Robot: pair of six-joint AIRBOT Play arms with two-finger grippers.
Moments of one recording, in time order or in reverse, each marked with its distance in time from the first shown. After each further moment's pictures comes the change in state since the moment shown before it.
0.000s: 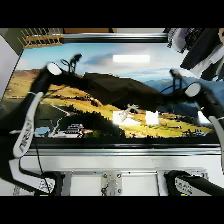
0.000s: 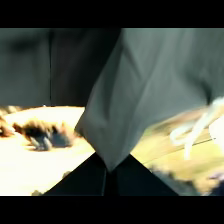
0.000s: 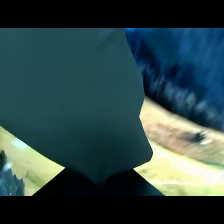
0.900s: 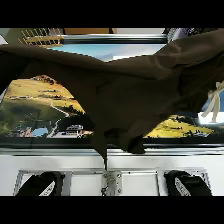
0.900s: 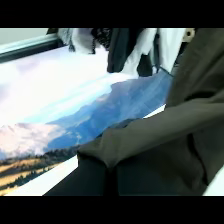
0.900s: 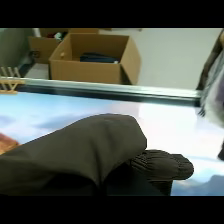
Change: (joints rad) left arm -0.127 0.792 0.189 0.102 -0.191 -0.314; right arm 0.001 0.468 0.637 -0.061 0.204 0.125
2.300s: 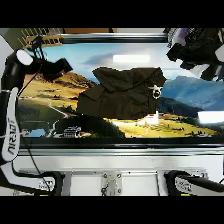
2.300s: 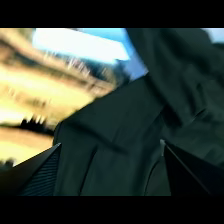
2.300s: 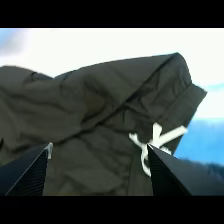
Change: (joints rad) left arm 0.307 -0.730 -0.246 0.103 0.273 -0.137; right arm -0.036 -0.541 -0.196 0.002 -0.218 0.043
